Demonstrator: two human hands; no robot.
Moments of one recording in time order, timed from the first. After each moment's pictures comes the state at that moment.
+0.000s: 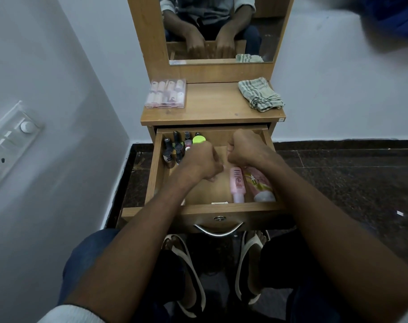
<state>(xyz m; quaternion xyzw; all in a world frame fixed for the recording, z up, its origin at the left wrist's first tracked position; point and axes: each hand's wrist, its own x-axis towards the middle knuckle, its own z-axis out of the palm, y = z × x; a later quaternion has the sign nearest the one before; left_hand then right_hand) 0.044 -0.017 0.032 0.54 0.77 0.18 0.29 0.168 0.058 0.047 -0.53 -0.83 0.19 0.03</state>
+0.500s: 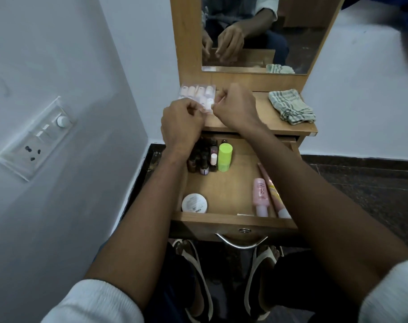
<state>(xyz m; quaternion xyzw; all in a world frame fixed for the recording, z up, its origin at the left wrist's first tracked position) -0.051 -0.003 0.071 0.40 0.79 0.46 0.02 0.054 0.085 0.104 -0.48 -0.80 0.22 0.28</state>
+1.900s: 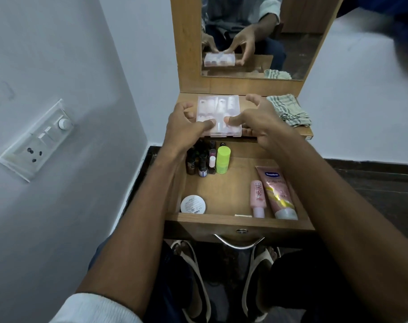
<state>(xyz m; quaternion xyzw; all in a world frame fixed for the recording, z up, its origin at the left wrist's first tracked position) -0.060 -0.010 0.067 0.37 0.68 0.56 0.28 0.106 0.077 0.114 -0.49 -0.57 0.58 0.32</state>
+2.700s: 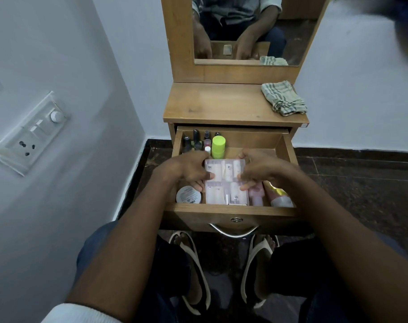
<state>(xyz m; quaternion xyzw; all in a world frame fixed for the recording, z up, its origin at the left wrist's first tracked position) -0.028 -0.047 0.031 0.51 0.69 0.14 0.50 0.168 0.035 0.041 -0.51 -0.68 0.54 -0.03</state>
